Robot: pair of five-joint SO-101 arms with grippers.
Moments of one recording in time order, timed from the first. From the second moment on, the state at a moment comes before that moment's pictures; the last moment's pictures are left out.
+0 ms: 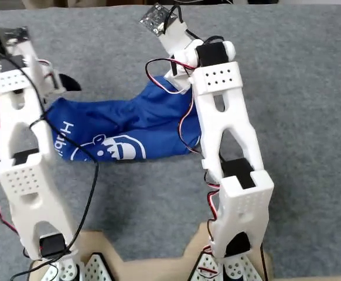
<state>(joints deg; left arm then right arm) -18.4 39.3 -37.1 76.2 -3.9 -17.1 24.0 -36.2 81.6 24.9</state>
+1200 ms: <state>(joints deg) -10.9 49.1 -90.8 93.7 -3.3 -17.3 24.0 -36.1 78.6 20.8</state>
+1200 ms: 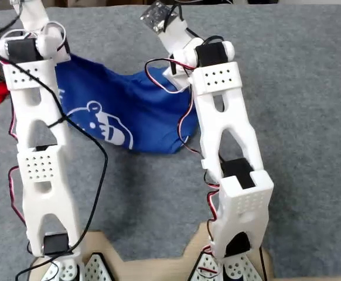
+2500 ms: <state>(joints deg) -7.1 -27.6 -18.3 100.3 -8.8 -11.3 -9.9 -72.1 97.4 8.3</state>
